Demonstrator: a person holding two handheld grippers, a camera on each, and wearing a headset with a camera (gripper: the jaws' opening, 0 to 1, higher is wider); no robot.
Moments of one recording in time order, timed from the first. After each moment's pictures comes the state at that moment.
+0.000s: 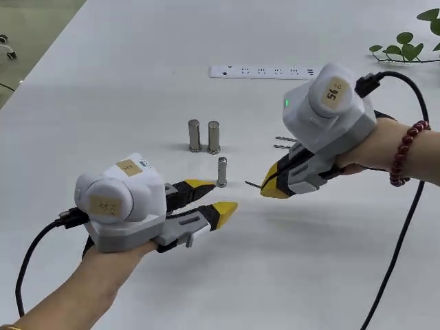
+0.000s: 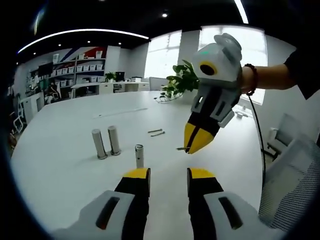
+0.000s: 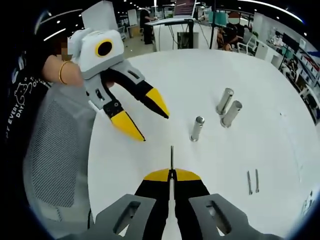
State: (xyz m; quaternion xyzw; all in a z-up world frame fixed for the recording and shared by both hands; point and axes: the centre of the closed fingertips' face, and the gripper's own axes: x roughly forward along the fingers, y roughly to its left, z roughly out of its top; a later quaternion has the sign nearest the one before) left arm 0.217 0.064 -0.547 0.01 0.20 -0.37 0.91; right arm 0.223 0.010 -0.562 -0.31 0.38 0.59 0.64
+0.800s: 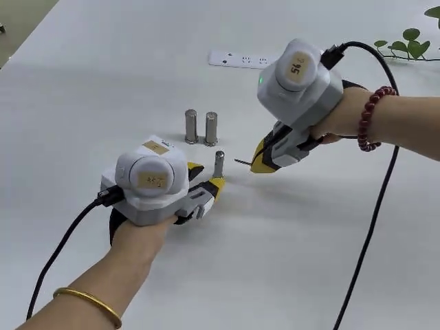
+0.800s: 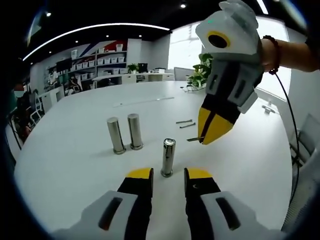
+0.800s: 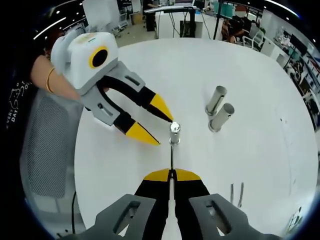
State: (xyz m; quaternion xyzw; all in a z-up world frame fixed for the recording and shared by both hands) left arm 0.263 0.072 -0.582 0.03 0.24 -0.28 0.93; right arm 0.260 0.021 -0.570 -0.36 0.40 0.58 0.61
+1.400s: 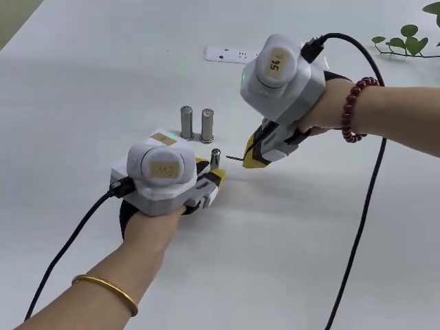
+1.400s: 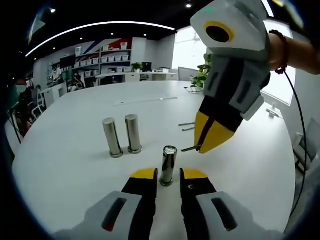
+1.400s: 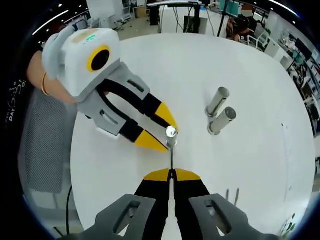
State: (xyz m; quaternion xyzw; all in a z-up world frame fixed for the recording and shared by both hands) left arm 0.278 0.063 -0.584 0.02 0.24 -0.26 0.93; right arm 0.267 0.027 -0.573 -0.39 0.40 0.58 0.60
